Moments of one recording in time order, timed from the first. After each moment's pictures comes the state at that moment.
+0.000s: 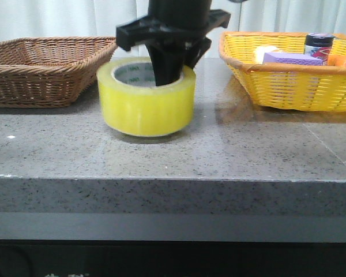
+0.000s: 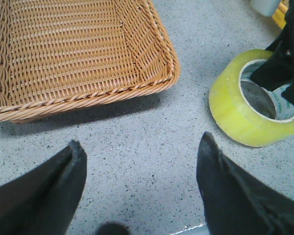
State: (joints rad) left arm -0.31 0.84 -0.87 -0.10 0.73 0.06; right arm 0.63 1.96 -1.80 -0.08 1.08 -0.03
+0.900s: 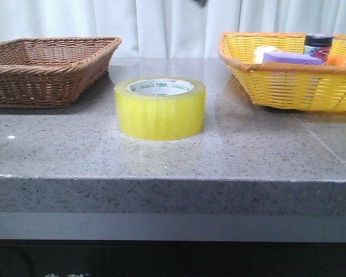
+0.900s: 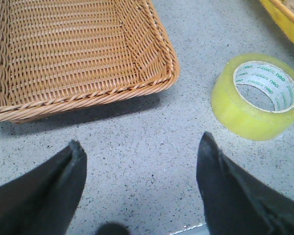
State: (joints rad) left arm -0.31 0.84 -0.87 -0.10 0.73 0.06; right arm 0.51 1.47 -1.49 0.00 0.87 0.01
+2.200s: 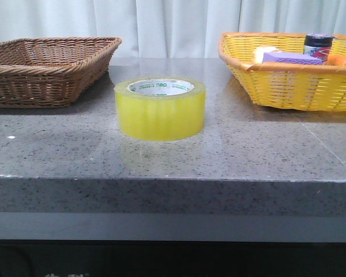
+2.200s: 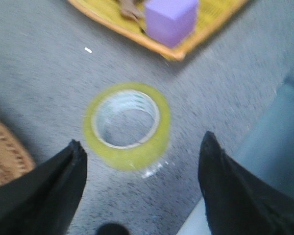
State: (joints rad) left arm -0.74 1.20 -1.23 -0.11 0.82 0.34; right arm 0.44 0.62 -0.84 0.08 0.78 0.01
